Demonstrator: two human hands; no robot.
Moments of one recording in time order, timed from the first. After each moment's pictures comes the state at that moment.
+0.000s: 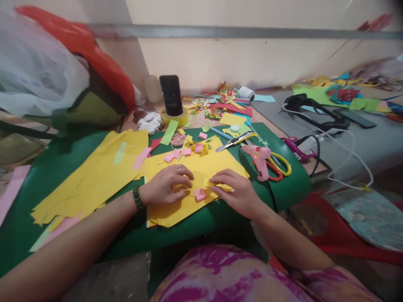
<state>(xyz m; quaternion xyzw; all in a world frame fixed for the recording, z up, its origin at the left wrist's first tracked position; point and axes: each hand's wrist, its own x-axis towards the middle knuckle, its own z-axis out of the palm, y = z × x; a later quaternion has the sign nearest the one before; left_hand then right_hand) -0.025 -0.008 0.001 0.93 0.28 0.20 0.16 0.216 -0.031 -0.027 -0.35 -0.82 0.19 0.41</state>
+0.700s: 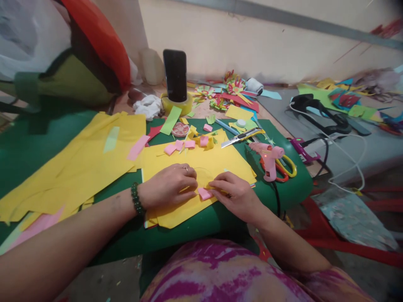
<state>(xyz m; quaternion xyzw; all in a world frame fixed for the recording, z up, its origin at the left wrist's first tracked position) -0.022 -0.015 -0.010 0.93 0.30 0.13 0.17 0.208 -0.037 -0.038 -0.37 -0.87 0.14 0.30</state>
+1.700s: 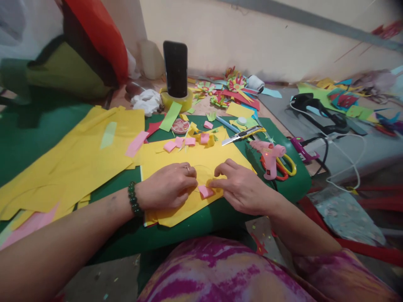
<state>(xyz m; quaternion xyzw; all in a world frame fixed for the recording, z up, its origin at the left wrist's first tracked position) -0.025 -0.018 -0.009 0.94 0.29 0.11 0.15 0.212 -0.018 0.012 -0.28 -0.95 0.09 0.06</state>
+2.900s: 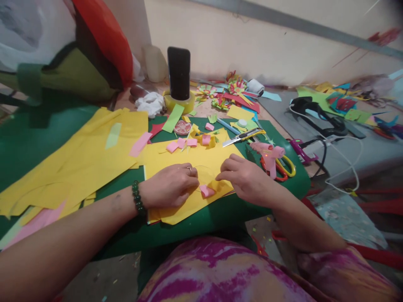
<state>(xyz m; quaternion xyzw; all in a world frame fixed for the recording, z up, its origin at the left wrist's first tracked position) -0.025 -0.019 -0.005 0.94 0.29 0.08 0.15 0.215 -0.004 0.013 -0.26 -0.96 0.05 0.10</state>
